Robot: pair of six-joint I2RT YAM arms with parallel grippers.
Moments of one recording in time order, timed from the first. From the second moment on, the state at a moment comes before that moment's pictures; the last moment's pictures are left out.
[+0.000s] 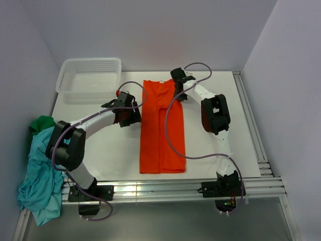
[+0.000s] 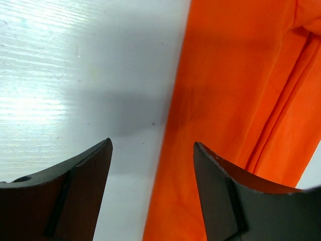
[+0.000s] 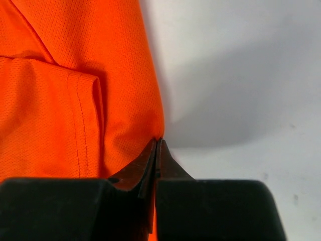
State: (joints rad) left arm -0.48 1.67 1.09 -0.40 -0.06 -0.70; right arm 0.35 2.34 1.93 -0.70 0.30 0.60
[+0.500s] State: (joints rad) left arm -0.46 1.48 1.05 -0.41 -0.06 -0.69; right arm 0.34 2.13 1.77 -0.67 0.24 0.56
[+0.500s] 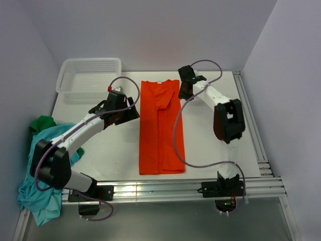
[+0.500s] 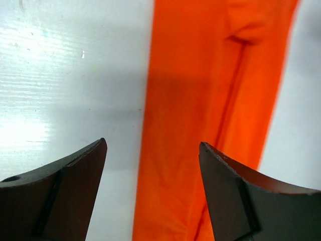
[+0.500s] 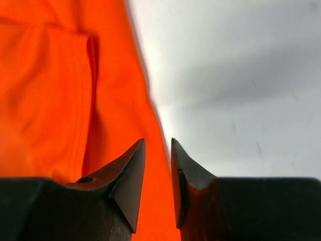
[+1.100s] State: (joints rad) left arm -0.83 1.04 0.67 -0.50 -0.07 -0.91; right arm 0.52 1.04 0.70 -0.50 0.09 0.62
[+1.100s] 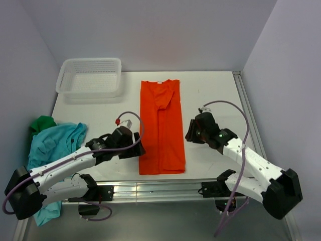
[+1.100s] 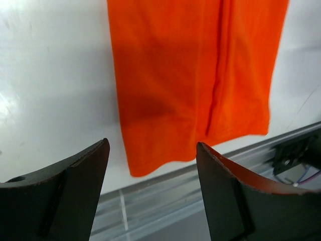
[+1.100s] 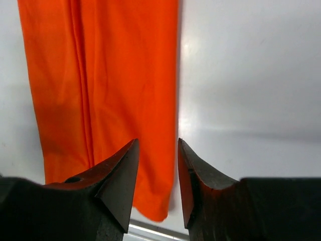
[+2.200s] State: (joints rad) left arm -1.07 1.02 0.43 -0.41 -0.12 -1.21; right arm 0.97 0.86 0.33 -0.49 0.06 1.05
